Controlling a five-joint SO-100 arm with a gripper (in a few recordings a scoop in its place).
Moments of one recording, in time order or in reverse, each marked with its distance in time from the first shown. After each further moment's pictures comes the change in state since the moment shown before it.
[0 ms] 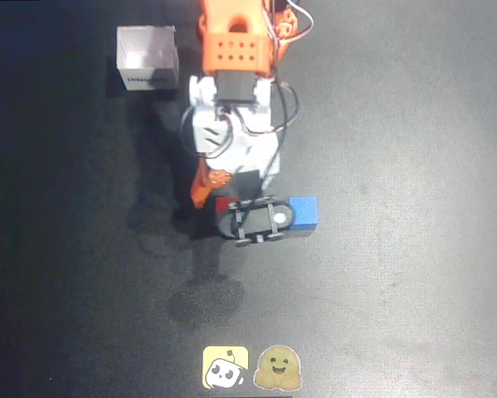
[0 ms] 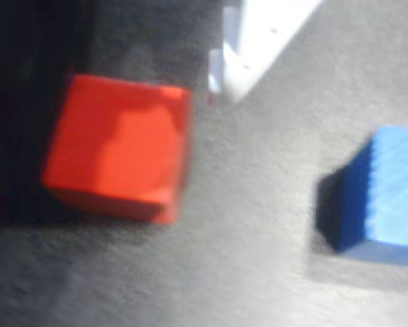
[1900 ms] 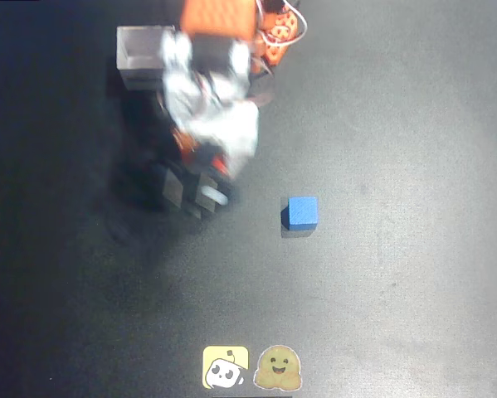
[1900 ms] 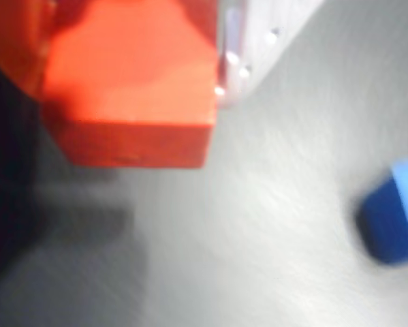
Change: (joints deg) arm 14.5 14.4 -6.8 24.6 17.8
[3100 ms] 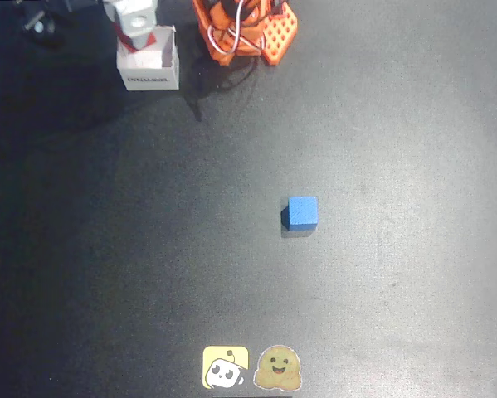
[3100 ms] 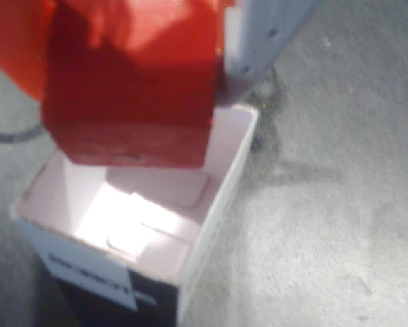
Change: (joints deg) arm 54.8 10.2 2.2 17.2 -10.5
